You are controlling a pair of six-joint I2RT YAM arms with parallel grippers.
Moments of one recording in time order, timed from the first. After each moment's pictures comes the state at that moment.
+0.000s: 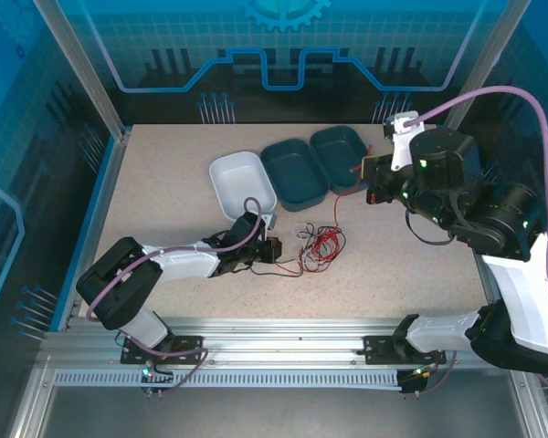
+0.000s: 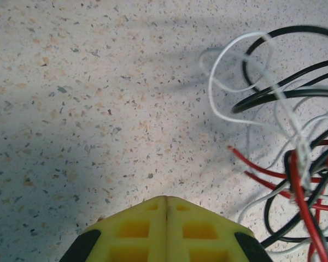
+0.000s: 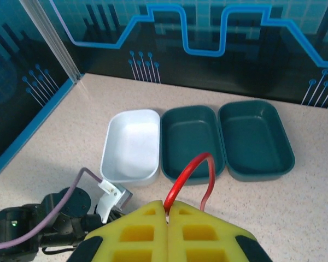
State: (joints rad) left arm -0.70 1.57 0.69 0.13 0.15 -0.63; right arm 0.80 1.25 2.10 -1.33 0.36 0.35
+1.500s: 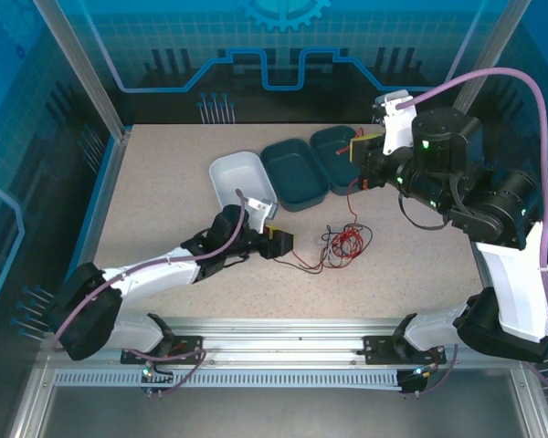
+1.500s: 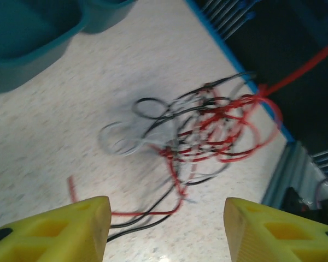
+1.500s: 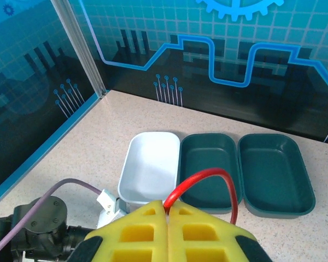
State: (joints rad) left arm -0.71 1.33 0.67 0.24 0.35 -0.50; right arm 0.80 1.36 2.26 -1.30 0.28 0.26
